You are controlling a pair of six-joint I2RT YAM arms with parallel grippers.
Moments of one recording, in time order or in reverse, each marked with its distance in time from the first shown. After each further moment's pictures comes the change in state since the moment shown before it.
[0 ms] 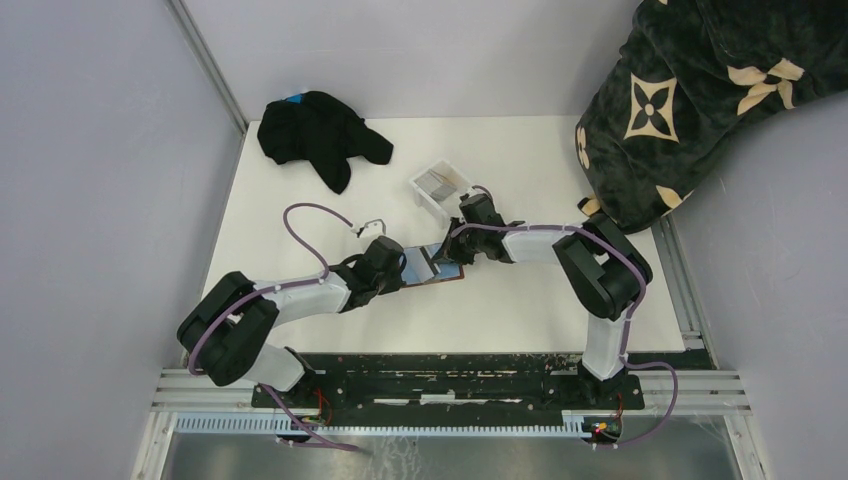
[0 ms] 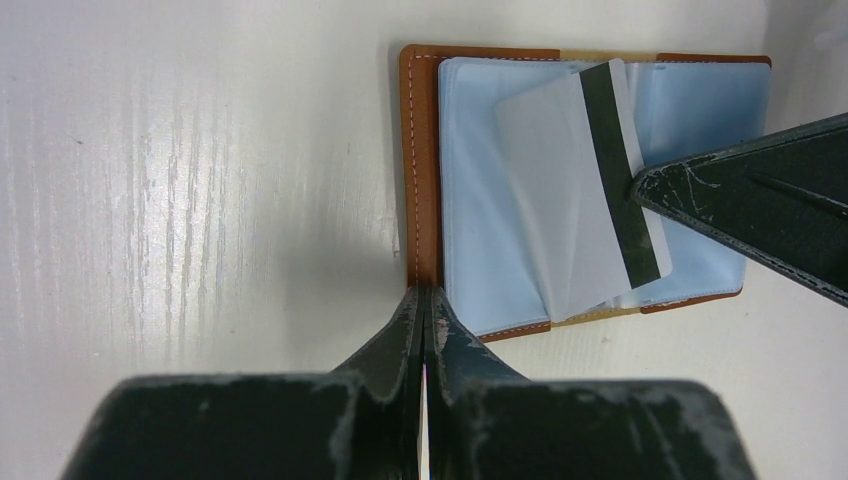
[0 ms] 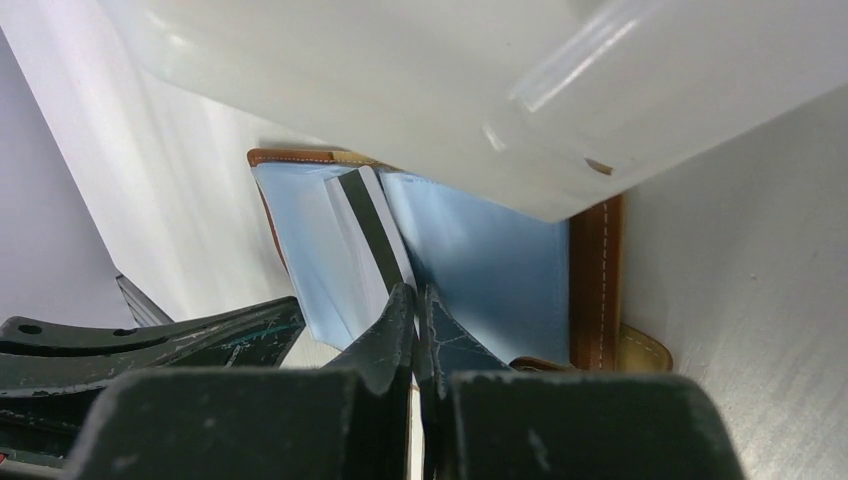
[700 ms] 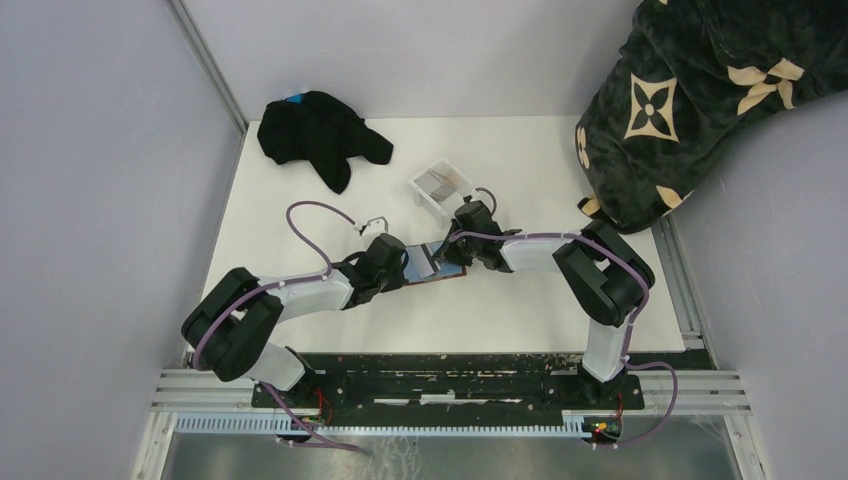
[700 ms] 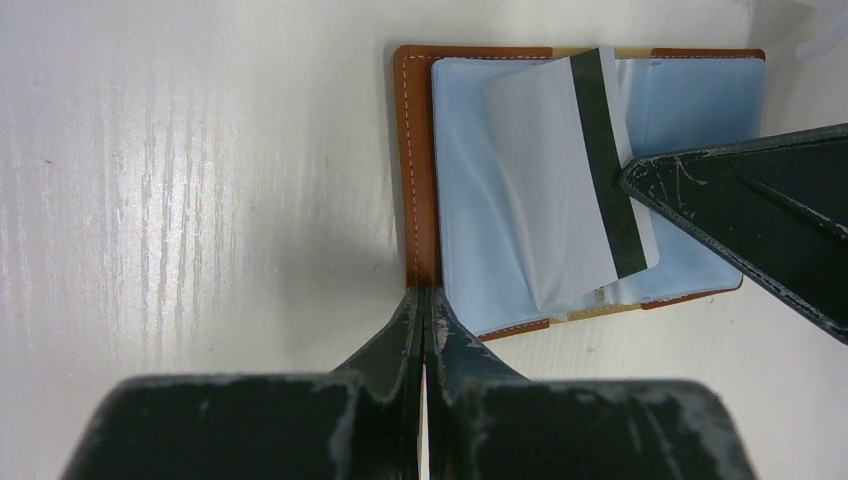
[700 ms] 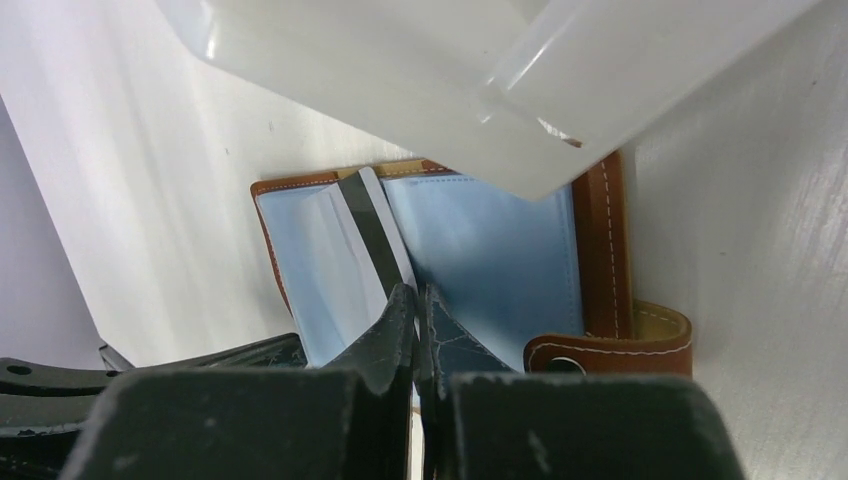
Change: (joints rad) left arm 0.002 0.029 0.023 0.013 0.015 0.001; right arm 0.058 -0.039 -0.069 0.095 0.169 0.074
